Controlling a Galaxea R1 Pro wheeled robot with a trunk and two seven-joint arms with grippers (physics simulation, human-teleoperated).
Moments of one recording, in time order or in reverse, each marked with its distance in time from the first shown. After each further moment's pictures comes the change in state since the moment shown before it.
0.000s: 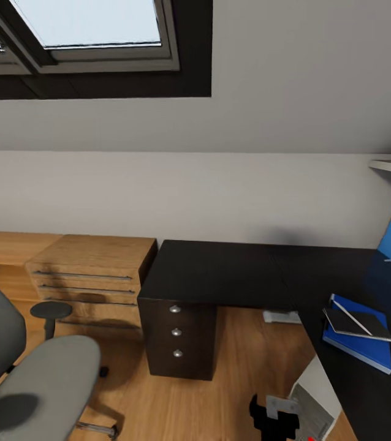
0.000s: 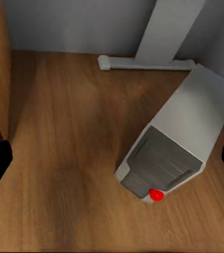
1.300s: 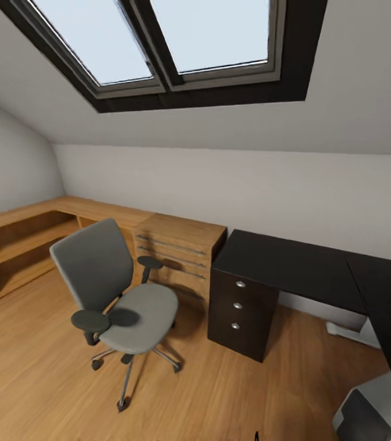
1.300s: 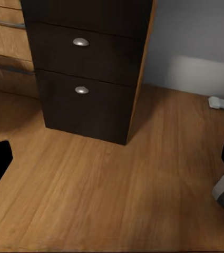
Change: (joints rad) left arm 0.000 0.060 -0.003 0.600 0.000 -0.772 -0.019; right arm 0.072 0.079 0.021 0.409 -0.002 -0.670 0.209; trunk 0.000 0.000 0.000
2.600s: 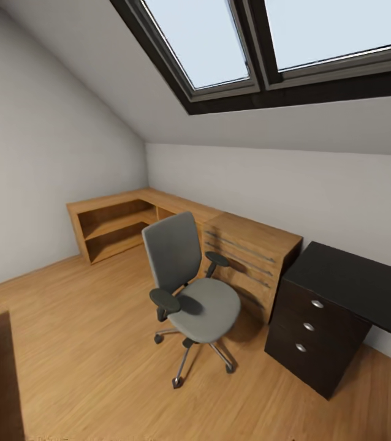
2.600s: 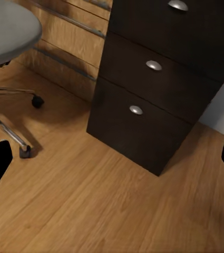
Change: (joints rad) left arm 0.000 -0.040 0.000 -0.212 0.186 -0.136 -0.001; right arm 0.021 -0.151 0.001 0.001 0.000 0.000 0.001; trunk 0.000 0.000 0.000
